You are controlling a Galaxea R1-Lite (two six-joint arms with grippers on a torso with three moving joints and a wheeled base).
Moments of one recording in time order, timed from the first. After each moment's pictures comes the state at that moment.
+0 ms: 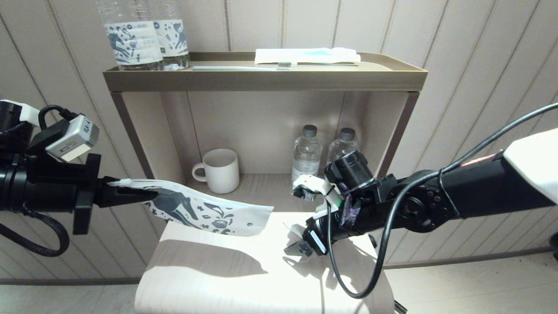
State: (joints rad) left arm 0.04 1.51 -1.06 0.36 -0.93 0.91; right arm 0.57 1.97 -1.21 0.02 0.30 -0.23
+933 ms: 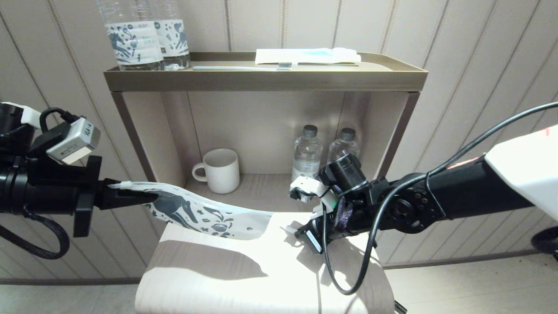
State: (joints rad) left arm 0.03 1.51 -1.05 0.36 -0.92 0.92; right arm 0.58 2.00 -1.22 0.01 0.22 -0.22
